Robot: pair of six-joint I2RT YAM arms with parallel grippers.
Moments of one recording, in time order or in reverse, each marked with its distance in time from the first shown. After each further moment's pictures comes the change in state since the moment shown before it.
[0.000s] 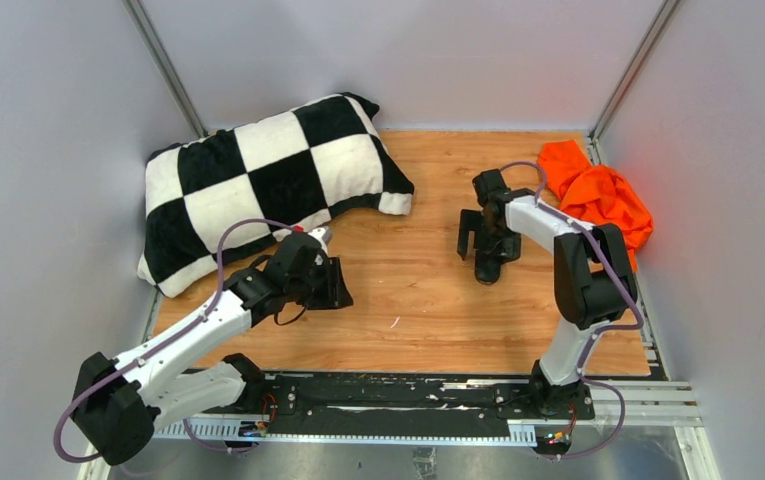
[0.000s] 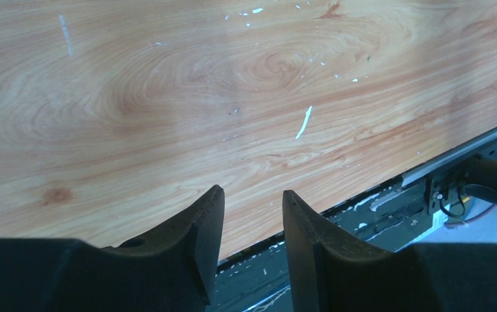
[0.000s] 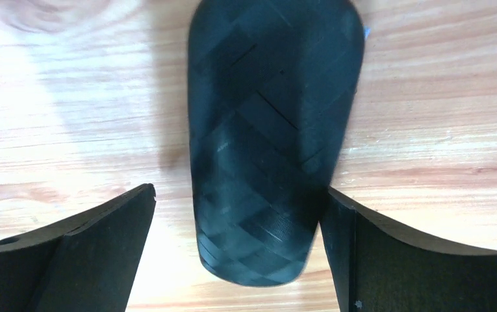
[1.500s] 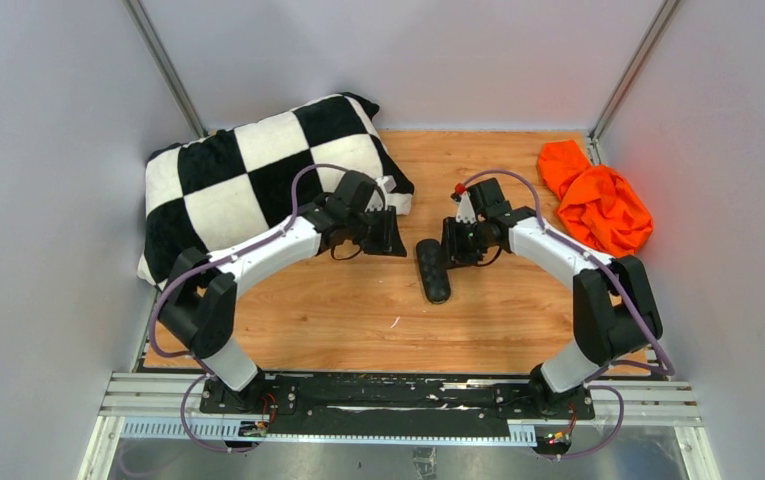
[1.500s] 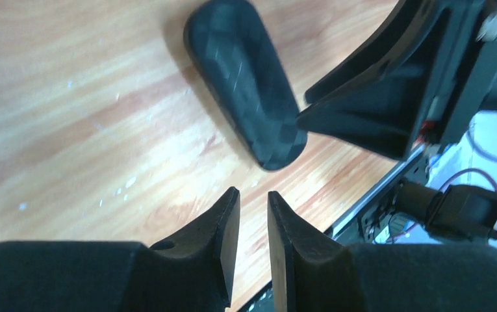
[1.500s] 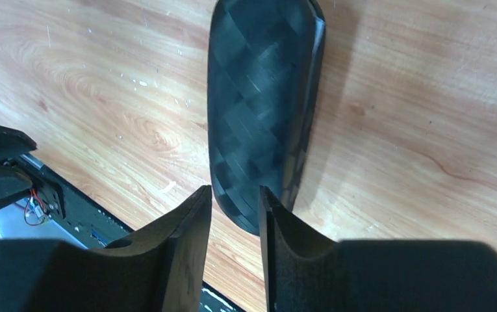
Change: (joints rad) left arm 0.003 0.632 0.513 0.178 0.219 0.096; right arm 0.108 -0.216 -0.137 0.165 -0.504 -0.061
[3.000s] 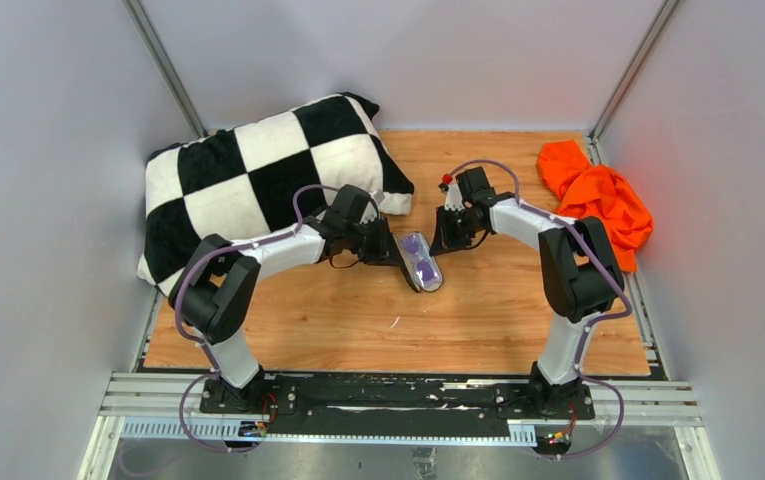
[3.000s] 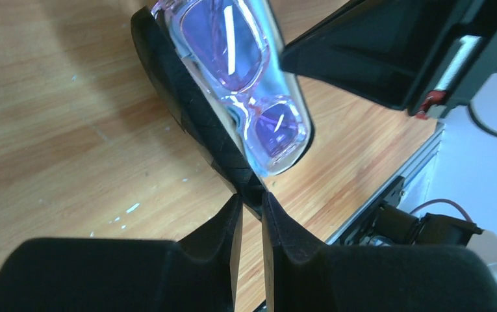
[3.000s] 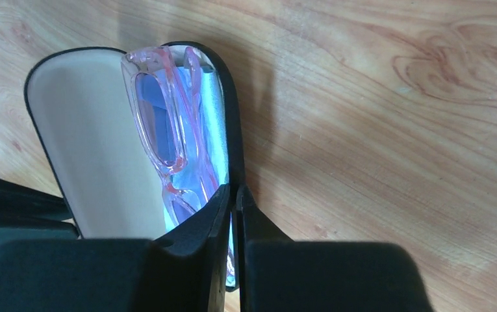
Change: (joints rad) left arm 0.054 0.077 -0.178 0.227 0.061 -0.166; right arm -0.026 0.284 0.173 0.079 -0.050 -0.086
